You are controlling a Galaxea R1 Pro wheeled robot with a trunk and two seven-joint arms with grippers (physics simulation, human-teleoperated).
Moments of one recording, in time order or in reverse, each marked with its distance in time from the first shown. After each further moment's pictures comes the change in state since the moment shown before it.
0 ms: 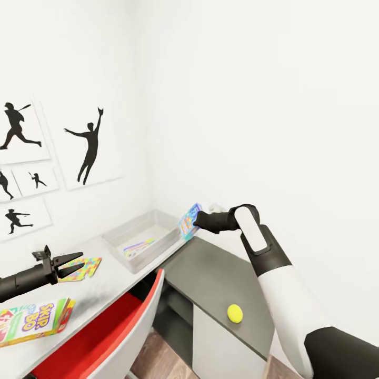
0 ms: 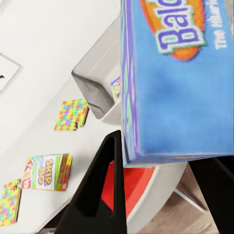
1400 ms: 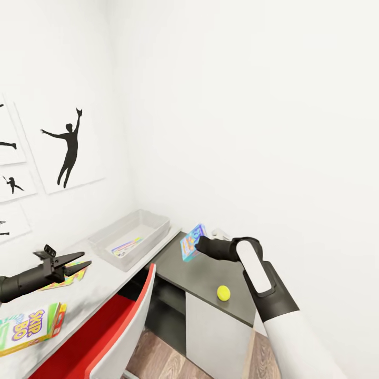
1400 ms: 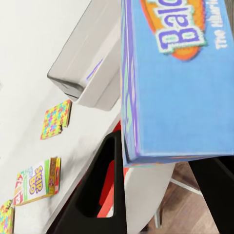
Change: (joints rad) left arm 0.020 -0.006 -0.062 -0.033 0.065 -0.002 -0.107; right arm 0.261 0.002 0.000 -0.166 0.031 -0.115 0.001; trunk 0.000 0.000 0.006
